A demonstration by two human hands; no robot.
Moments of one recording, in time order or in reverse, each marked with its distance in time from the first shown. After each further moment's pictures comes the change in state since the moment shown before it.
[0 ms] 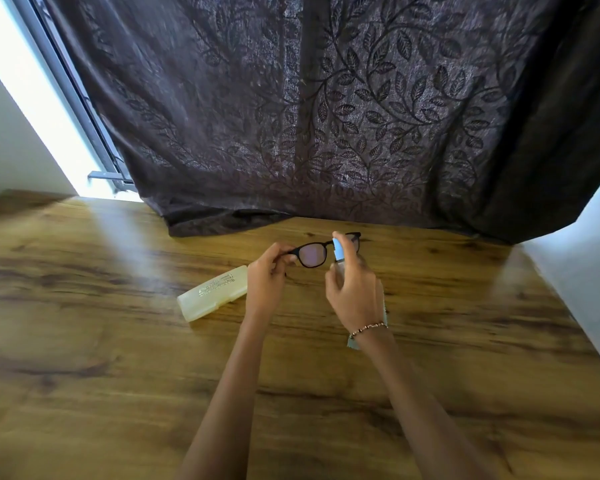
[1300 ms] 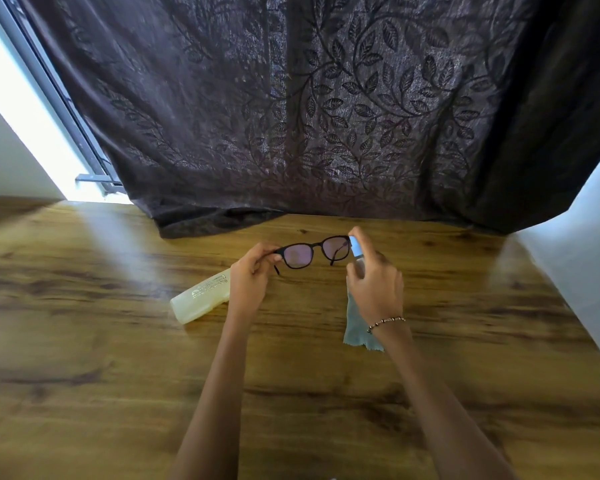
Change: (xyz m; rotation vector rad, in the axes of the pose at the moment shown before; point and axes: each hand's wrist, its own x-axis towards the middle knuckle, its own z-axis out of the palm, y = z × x) left_hand 0.002 -0.006 -0.015 -0.044 -0.054 -0.030; right_hand 0.010 0.032 -0.017 -0.101 0.065 0.056
